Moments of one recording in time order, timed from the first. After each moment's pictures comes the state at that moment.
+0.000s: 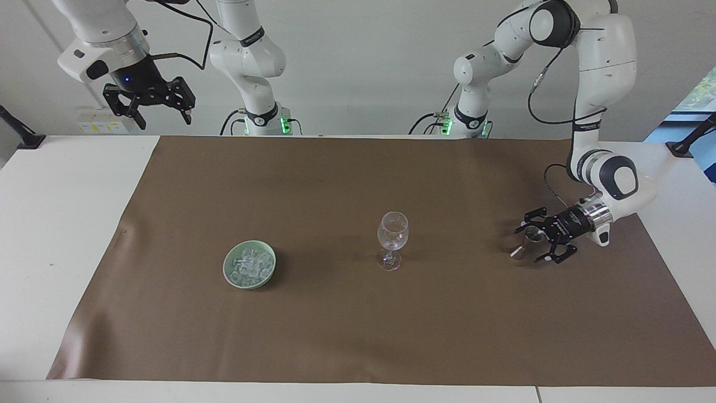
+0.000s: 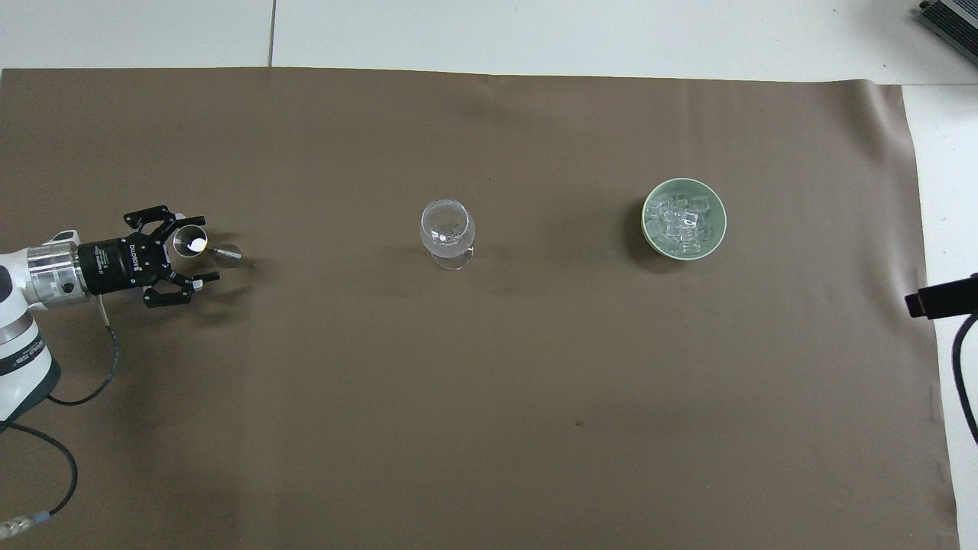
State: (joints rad) left arm 0.42 0.45 -0.12 -1.98 -1.23 1.88 -0.79; right arm -0.18 -0.10 0.08 -1.58 -0.01 1.43 -0.25
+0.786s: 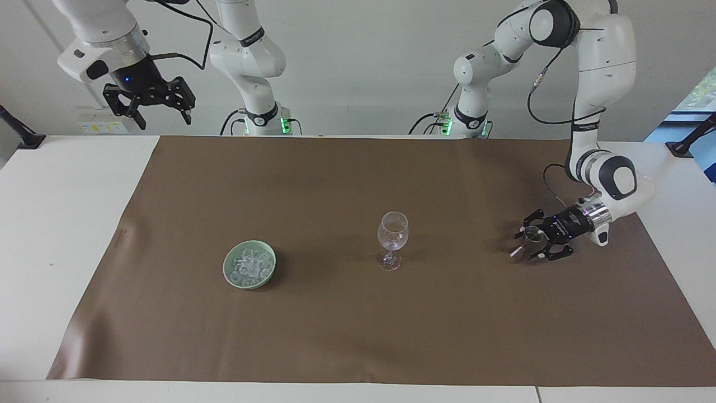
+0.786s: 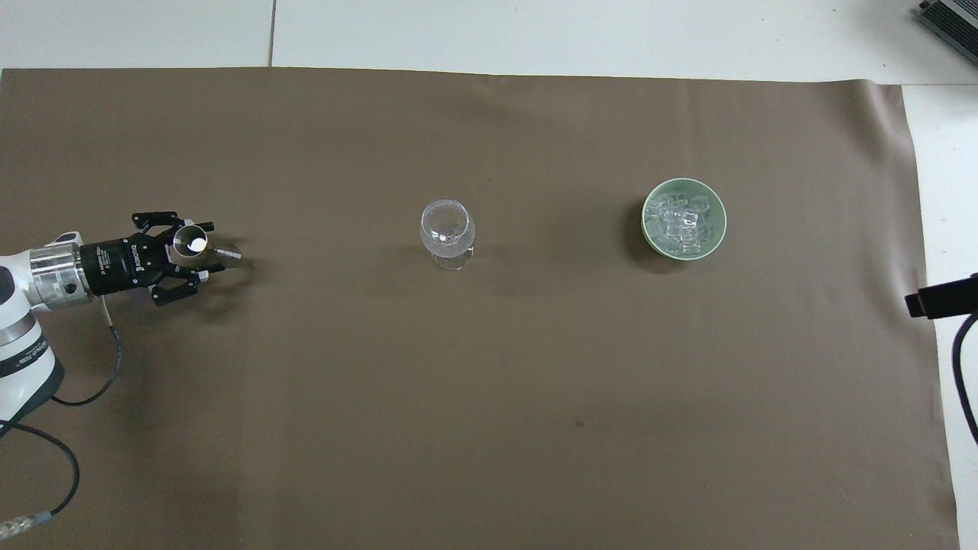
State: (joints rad) left arm 0.42 0.45 -0.12 -1.98 -1.24 1.88 -0.78; right arm -0.18 -0.10 0.08 -1.58 -0.01 1.43 -0.25
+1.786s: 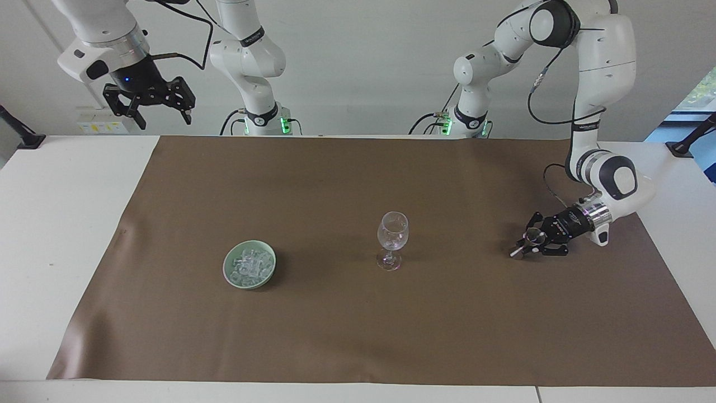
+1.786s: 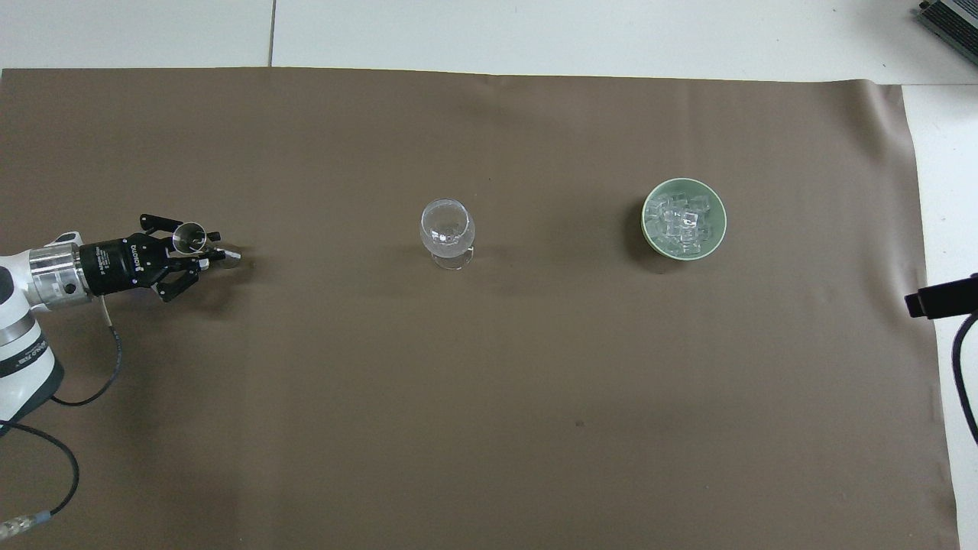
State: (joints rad) left arm 0.42 0.45 -0.11 -1.98 -1.24 1.88 -0.78; right arm -0.18 -0.10 0.08 -1.58 -0.01 1.43 -0.25
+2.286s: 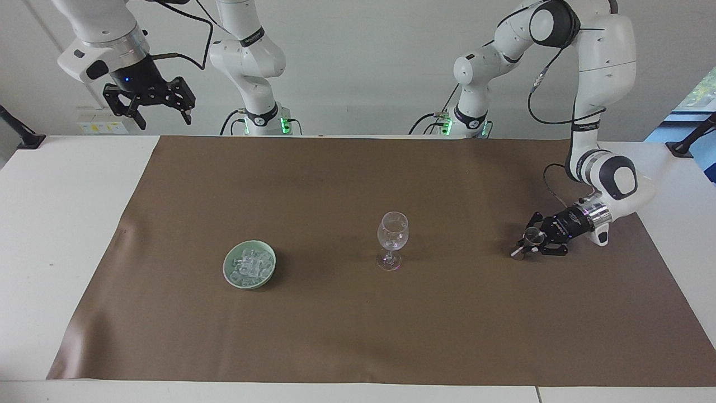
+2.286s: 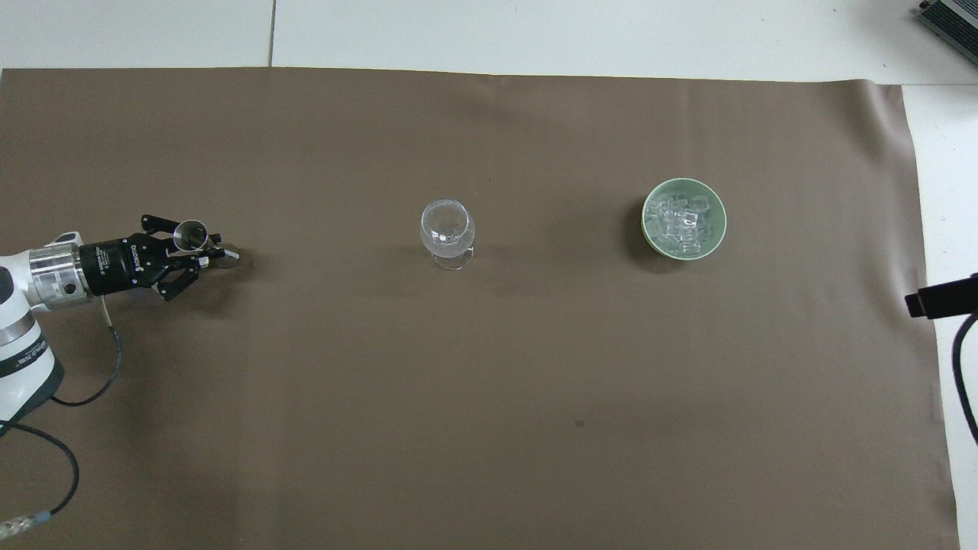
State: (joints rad) left arm 0.42 0.45 -0.12 -1.98 -1.24 1.87 -0.78; right arm -0.18 -0.10 0.08 -1.58 -0.01 1.43 -0.25
